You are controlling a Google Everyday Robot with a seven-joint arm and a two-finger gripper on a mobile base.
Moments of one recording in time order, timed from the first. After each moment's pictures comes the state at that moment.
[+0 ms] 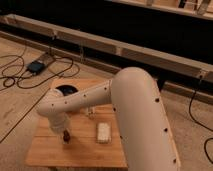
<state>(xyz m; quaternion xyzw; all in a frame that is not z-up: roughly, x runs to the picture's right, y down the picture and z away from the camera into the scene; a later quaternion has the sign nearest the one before) -0.214 0.256 0.770 -0.17 -0.38 -0.84 0.34</state>
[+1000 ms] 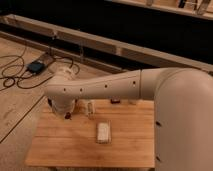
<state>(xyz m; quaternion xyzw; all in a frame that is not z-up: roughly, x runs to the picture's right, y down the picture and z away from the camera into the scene) -0.199 0.129 0.717 -0.02 -0.31 -0.88 0.36</state>
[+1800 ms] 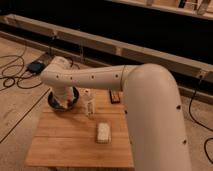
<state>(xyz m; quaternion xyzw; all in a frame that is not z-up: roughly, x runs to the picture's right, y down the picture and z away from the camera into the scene) -0.211 0.076 0.787 -0.05 -0.29 -0.91 0.29</state>
